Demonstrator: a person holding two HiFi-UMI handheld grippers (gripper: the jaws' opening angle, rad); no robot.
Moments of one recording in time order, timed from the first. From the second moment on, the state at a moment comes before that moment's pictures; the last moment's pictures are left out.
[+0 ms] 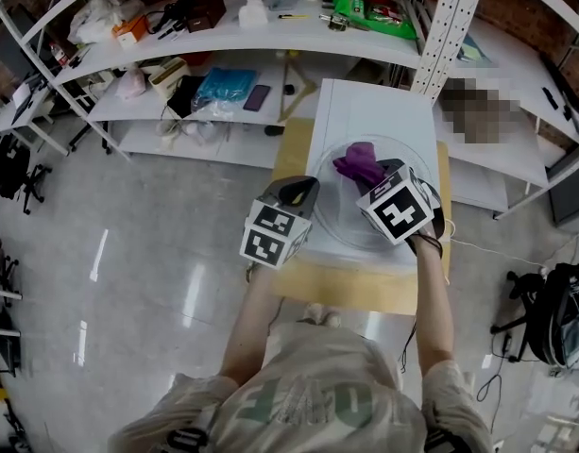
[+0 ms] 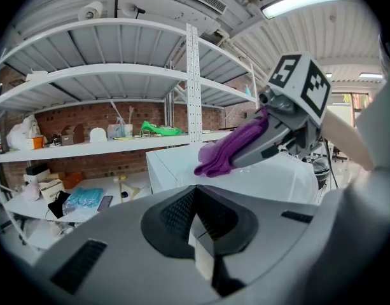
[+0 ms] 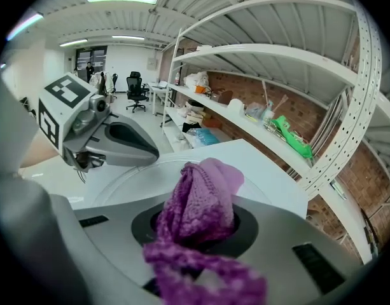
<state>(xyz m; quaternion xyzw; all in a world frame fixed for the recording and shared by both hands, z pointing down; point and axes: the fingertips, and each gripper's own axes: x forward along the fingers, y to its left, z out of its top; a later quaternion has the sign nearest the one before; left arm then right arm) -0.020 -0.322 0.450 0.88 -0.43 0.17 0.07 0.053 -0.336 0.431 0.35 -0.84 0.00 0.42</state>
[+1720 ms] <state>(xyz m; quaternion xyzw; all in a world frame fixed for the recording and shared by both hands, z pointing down) -0.022 -0.325 0.452 0.87 -0.45 0.19 0.06 0.065 -0.276 0.414 0.35 -0.84 -0.02 0.41</state>
